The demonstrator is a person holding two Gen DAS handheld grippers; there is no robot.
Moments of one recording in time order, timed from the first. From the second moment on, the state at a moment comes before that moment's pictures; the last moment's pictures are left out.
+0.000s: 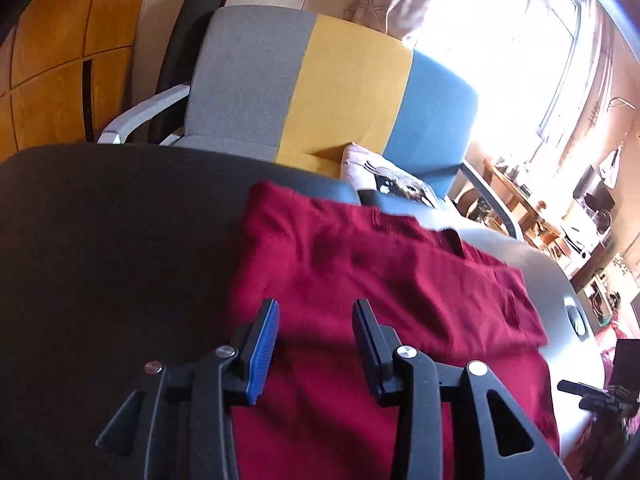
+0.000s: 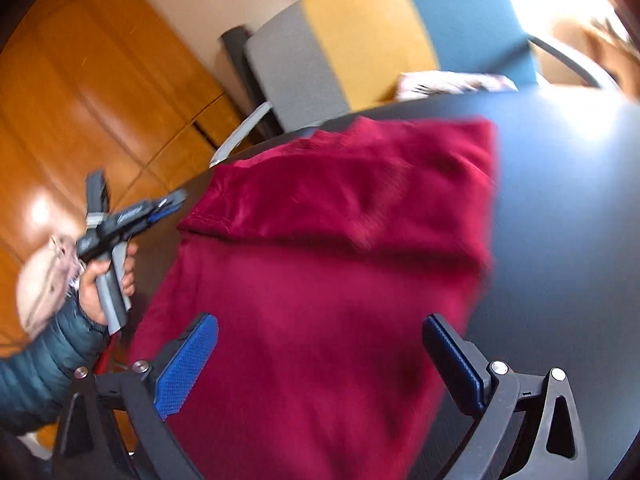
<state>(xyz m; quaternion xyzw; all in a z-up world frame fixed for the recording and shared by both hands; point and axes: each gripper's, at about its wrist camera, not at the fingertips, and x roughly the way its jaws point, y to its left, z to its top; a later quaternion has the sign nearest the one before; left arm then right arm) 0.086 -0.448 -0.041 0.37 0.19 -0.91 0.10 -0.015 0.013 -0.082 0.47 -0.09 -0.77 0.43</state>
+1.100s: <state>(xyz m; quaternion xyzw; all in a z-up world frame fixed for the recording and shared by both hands) 0.271 -0.398 -0.103 0.46 0.23 -0.85 0.06 0.131 0.046 -0.117 0.49 -0.09 -0.71 0.49</state>
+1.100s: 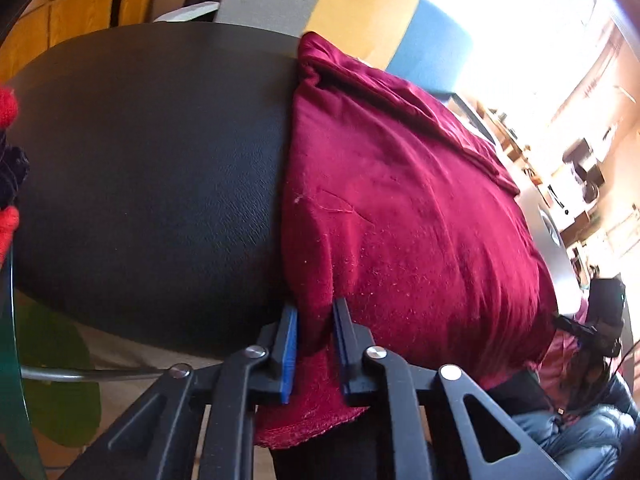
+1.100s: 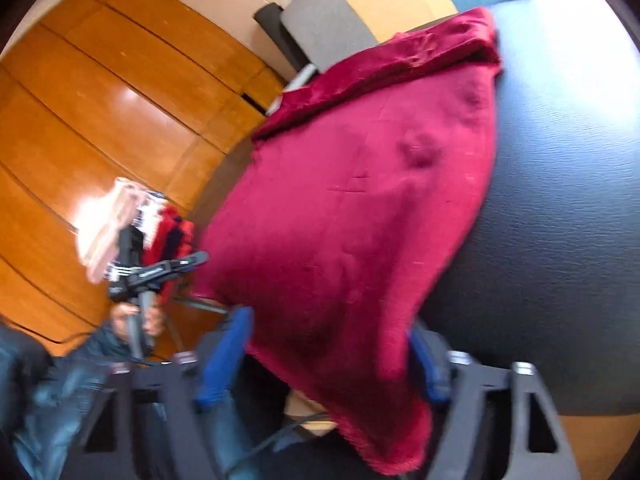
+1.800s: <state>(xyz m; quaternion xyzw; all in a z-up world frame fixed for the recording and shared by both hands) 0.192 -0.451 0.007 0.26 0.38 -0.88 -0.09 0.056 0.005 -0.035 0.41 -0.15 -0.73 0.53</state>
